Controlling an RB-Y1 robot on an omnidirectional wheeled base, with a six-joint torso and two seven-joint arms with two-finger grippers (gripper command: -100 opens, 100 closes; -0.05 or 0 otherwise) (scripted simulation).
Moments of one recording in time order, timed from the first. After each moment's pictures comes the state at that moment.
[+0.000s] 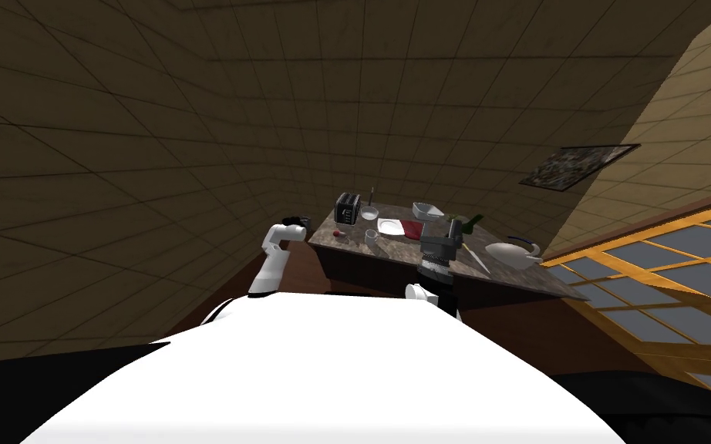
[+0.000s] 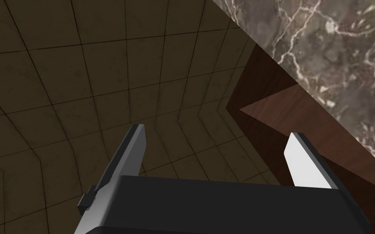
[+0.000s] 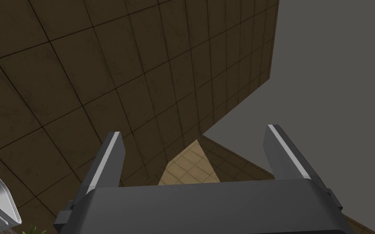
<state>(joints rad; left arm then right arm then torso) -0.25 0.23 0.14 -1.72 0.05 0.98 0.18 0.54 0.02 -0.04 -2.27 -0.08 -0.55 -0.10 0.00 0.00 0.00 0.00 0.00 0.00</state>
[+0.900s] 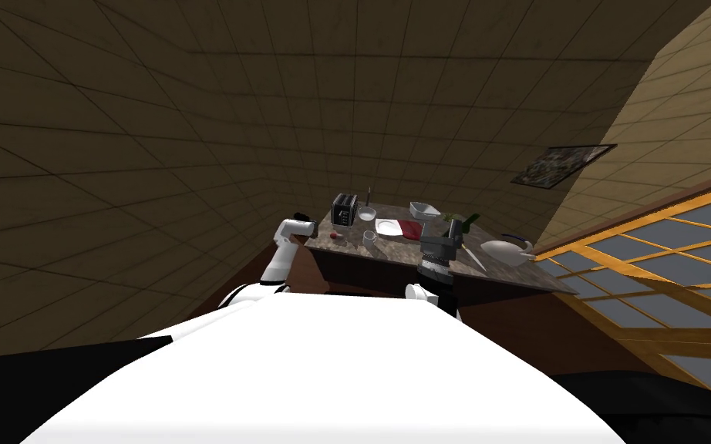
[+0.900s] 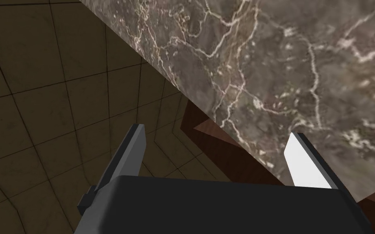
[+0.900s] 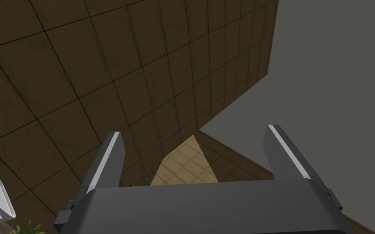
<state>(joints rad) -0.37 0.20 0.10 -1.61 0.08 1.22 0.18 0.54 0.02 -0.04 -2.27 -0.08 -0.55 -0.10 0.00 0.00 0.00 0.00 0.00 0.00</state>
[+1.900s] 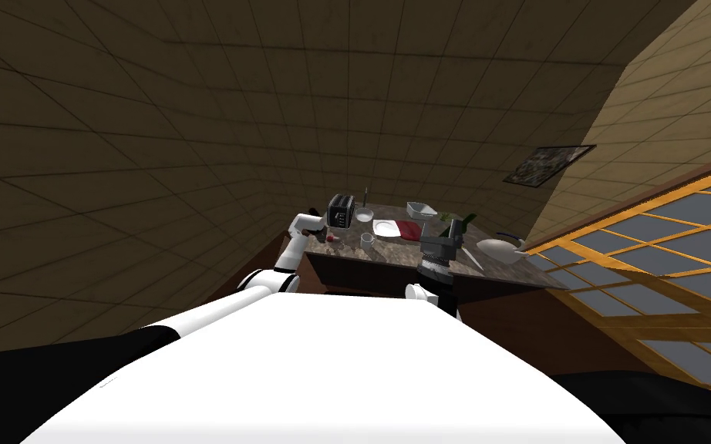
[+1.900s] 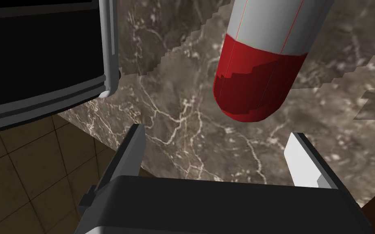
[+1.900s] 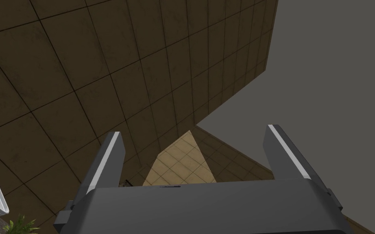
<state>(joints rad) -0.52 0.16 0.04 -1.46 0.13 1.48 0.18 0.54 0.02 -0.04 -2.27 -0.08 -0.55 -0.10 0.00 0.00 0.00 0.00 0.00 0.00</state>
